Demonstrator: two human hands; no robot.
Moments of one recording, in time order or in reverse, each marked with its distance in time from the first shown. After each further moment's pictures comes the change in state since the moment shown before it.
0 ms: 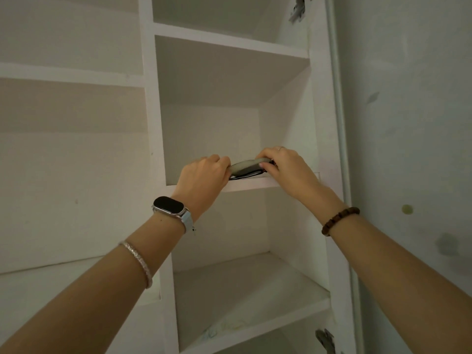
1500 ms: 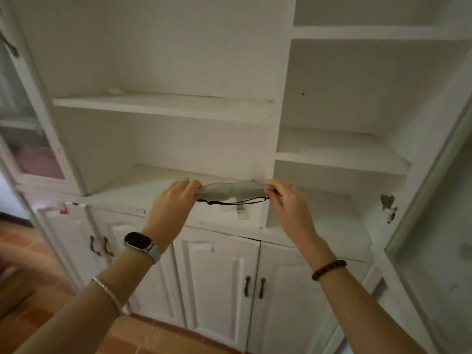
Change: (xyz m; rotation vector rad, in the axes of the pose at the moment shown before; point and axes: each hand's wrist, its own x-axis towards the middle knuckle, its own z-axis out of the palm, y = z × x) left_hand -0.422 0.101 -0.190 0.112 -0.406 -0.579; right_hand -0.353 -0.188 0.060 0.738 -0.342 0.027
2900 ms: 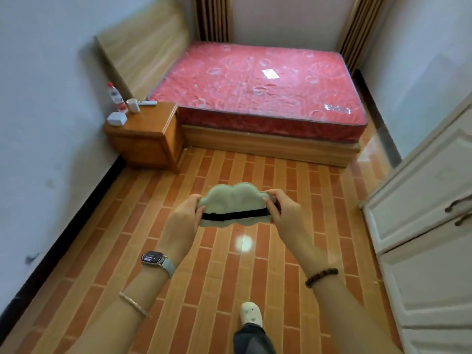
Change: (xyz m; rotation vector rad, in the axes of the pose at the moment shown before) left_hand -0.687 -0.042 -0.365 0.470 0.208 -1.547; right_hand -0.371 -0.572 0.357 0.824 -1.200 -0.515
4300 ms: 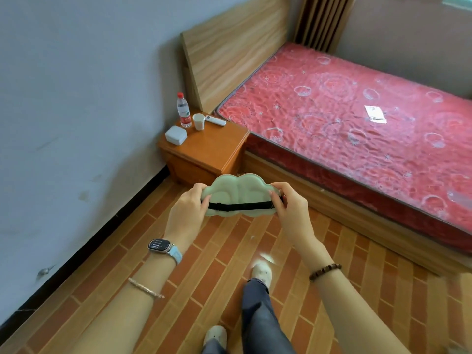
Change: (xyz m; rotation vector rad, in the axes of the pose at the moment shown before) left_hand 0.427 -0.323 -0.066 0.107 0.217 -0.294; right_hand 0.536 -0.069 0.287 0.129 -0.270 -0.135
